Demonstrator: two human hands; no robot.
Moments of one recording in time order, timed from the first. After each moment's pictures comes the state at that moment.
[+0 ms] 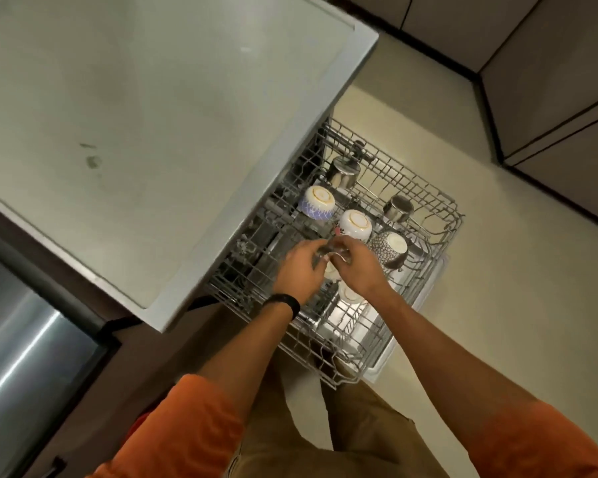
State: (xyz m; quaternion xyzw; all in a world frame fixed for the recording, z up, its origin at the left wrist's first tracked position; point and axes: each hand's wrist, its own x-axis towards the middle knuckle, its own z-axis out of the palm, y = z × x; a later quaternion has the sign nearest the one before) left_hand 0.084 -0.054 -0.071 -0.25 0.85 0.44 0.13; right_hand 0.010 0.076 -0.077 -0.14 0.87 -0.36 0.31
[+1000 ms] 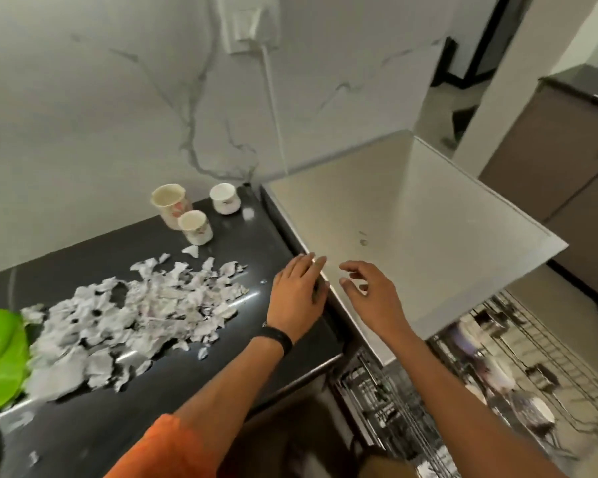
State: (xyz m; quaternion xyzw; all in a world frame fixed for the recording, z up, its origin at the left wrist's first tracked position) left_hand 0.338 -0.340 0.104 -0.31 0.91 0.19 -0.19; right_hand 0.202 -0.224 0.121 -0.41 0.78 -0.43 0.18
